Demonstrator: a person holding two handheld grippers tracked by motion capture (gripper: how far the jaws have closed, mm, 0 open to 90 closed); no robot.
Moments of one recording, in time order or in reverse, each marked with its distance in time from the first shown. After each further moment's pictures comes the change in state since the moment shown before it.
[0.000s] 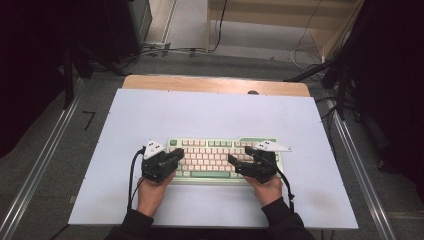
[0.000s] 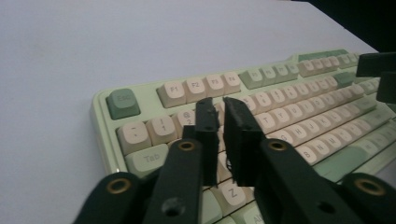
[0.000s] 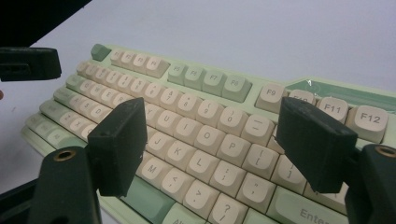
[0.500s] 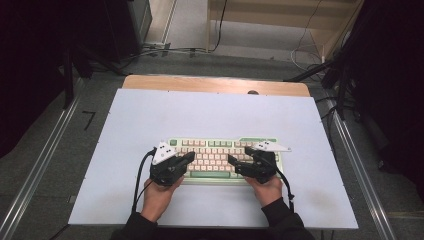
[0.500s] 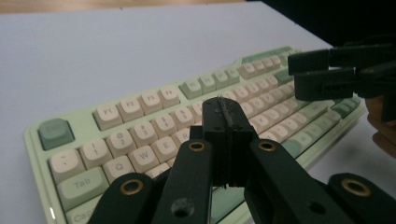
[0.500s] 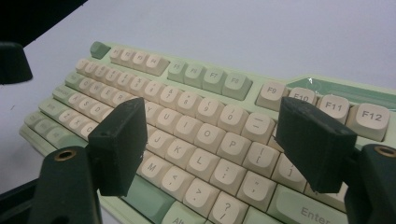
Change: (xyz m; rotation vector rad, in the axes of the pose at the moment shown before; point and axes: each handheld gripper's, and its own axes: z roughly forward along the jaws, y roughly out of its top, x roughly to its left) left arm -0.033 0.008 -0.005 0.000 -0.101 0.099; right arm 0.000 0.000 0.000 0.007 0.000 -0.001
